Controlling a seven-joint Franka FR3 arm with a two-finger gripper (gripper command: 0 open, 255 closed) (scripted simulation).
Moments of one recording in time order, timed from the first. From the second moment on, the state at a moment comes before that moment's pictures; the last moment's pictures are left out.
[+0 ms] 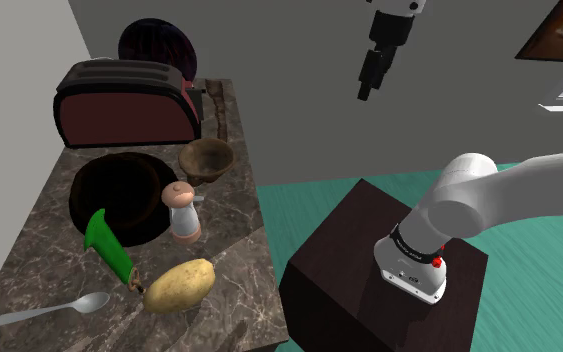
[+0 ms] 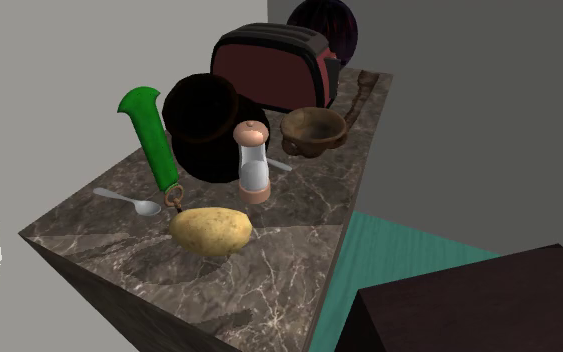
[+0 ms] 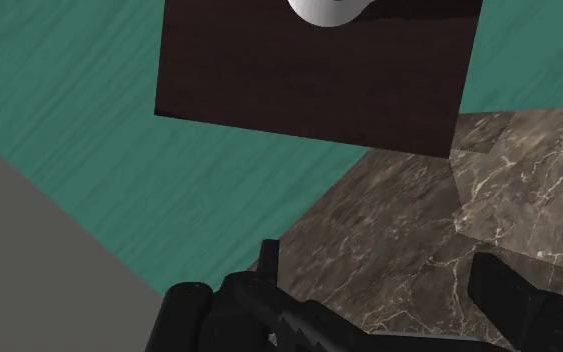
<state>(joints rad) 0.00 -0.75 -0.02 -2.28 0.02 1.45 -0.11</state>
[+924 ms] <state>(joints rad) 0.09 -0.50 0.14 -2.27 0.16 1.71 0.00</state>
